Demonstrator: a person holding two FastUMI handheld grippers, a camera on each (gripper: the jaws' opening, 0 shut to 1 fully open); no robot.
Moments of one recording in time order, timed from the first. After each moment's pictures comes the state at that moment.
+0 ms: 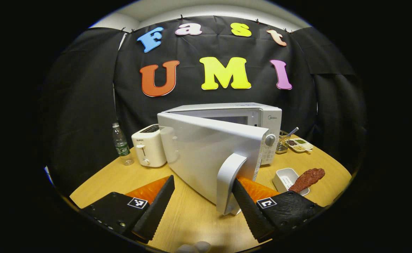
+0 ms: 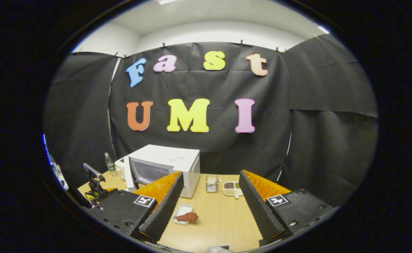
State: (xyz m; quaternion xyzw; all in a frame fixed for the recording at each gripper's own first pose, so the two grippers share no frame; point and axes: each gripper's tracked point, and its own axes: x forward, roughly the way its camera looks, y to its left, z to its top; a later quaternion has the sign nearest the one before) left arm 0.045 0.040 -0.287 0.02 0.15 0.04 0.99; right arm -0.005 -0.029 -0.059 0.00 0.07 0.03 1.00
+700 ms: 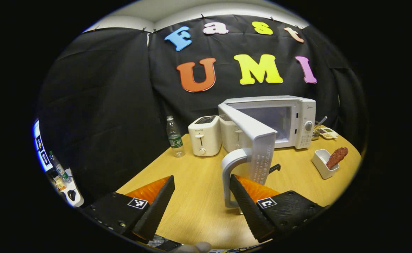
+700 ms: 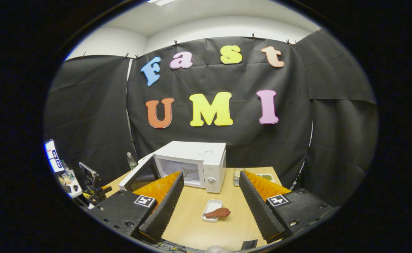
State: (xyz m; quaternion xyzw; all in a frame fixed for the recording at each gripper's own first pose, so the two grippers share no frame) left arm -0.033 0.184 -0.294 0.03 0.17 0.15 0.97; right arm -0.015 0.050 -0.078 0.03 0.09 0.10 0.99
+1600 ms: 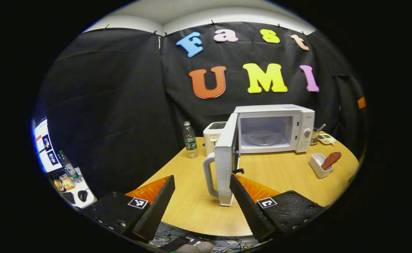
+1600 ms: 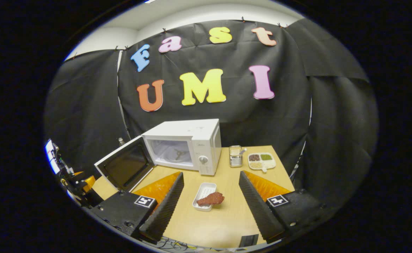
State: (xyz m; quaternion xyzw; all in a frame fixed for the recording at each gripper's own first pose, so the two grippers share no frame) left arm -0.095 0.175 -0.238 0.03 0.14 0.13 0.98; right arm 0.021 0.007 -0.214 0.08 0.20 0.09 0.97
